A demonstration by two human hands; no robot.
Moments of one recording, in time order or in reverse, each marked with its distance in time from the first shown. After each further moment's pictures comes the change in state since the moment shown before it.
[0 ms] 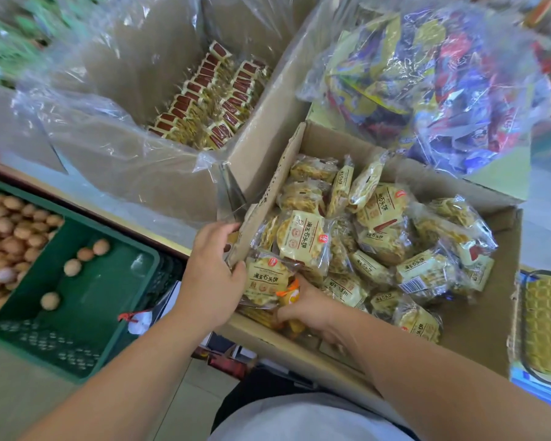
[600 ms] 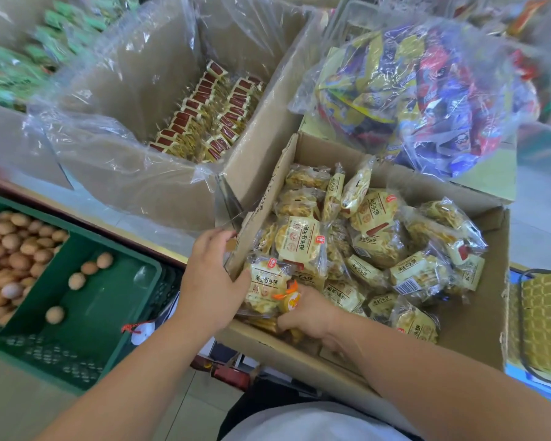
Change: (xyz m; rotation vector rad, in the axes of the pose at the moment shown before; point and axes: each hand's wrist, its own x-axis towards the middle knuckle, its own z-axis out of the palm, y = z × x) left_hand -0.003 0.002 -0.002 0.056 0.005 0.024; right_hand -0.016 -0.006 -0.002 -0.061 0.025 -0.027
